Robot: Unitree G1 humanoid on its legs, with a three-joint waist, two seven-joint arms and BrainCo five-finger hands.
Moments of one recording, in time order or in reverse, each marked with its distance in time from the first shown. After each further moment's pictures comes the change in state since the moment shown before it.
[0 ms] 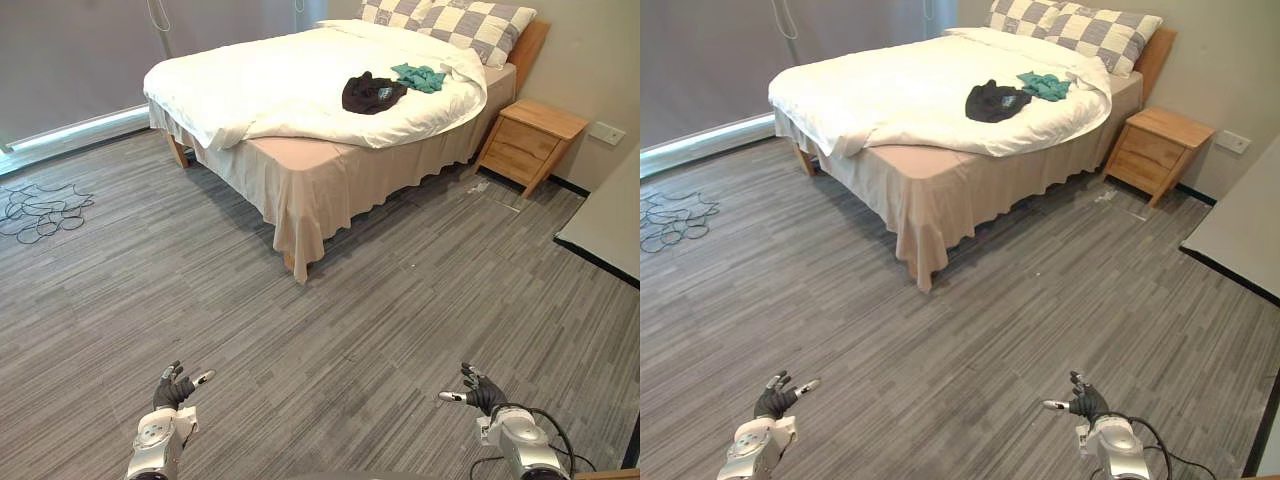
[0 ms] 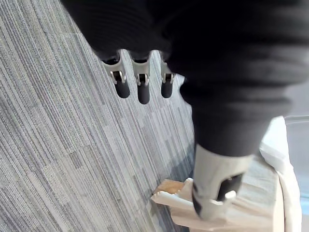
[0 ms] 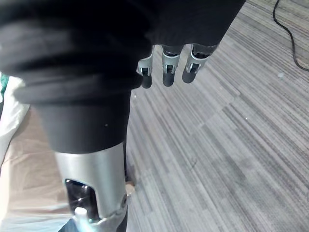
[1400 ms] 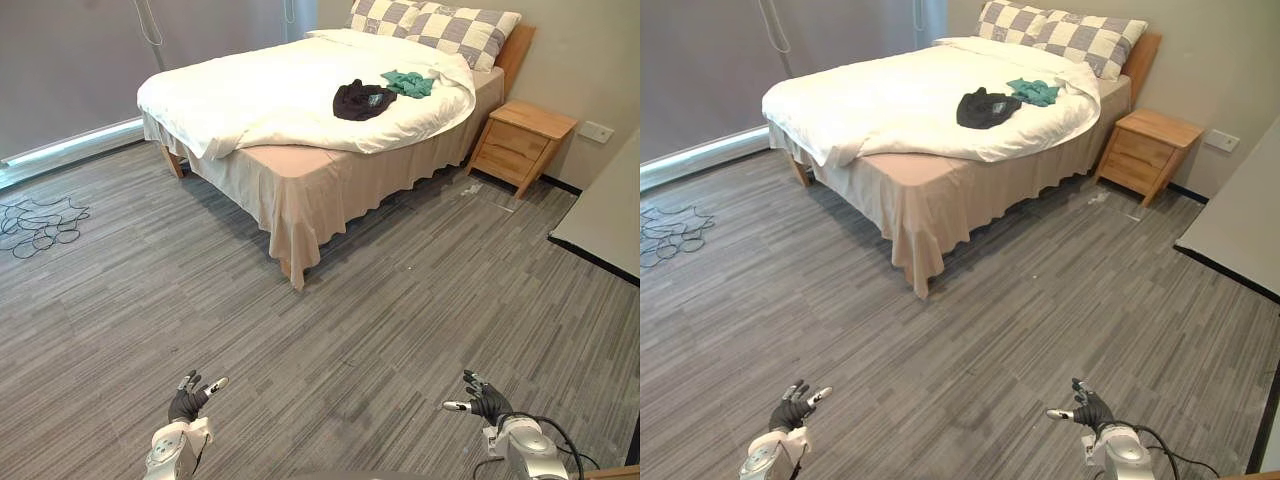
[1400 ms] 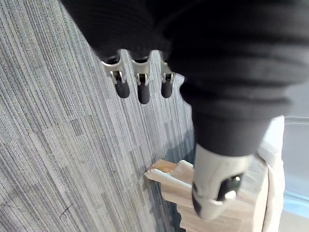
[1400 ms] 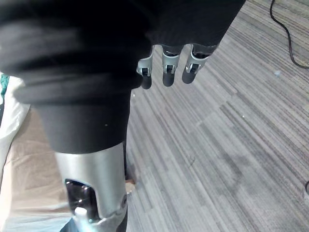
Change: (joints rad) left arm 0.052 -0.087 0.011 -0.014 -0.098 -0.031 -0.082; right arm 0.044 0.007 0.000 0.003 0.003 -0.032 0.031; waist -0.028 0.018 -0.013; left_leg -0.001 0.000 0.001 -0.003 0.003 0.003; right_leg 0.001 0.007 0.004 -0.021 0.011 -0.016
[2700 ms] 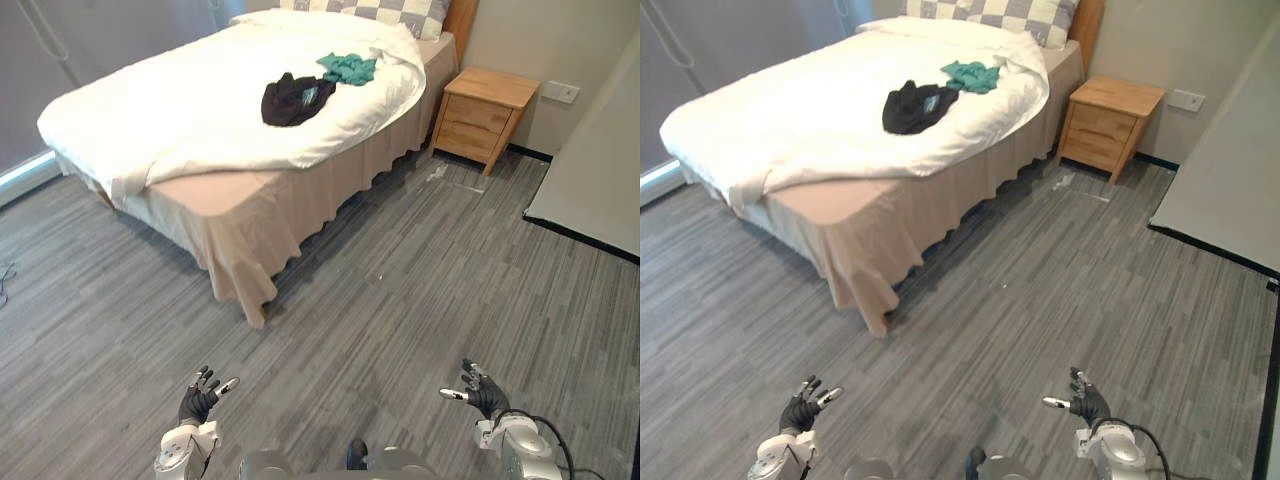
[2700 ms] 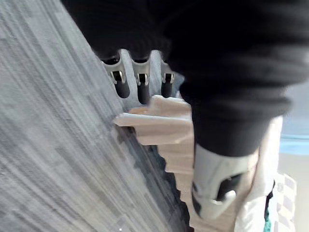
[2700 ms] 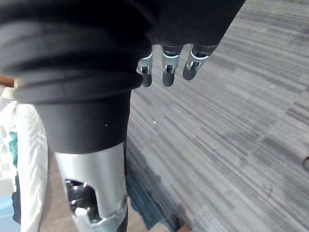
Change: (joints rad) left arm 0.035 -0.074 0.020 -0.136 0.039 -0.074 -0.044; right arm 0.061 0.076 -0.025 -0.226 0.080 -0.009 -0.040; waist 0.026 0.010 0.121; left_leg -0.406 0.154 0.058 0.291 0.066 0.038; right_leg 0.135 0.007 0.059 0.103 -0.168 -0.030
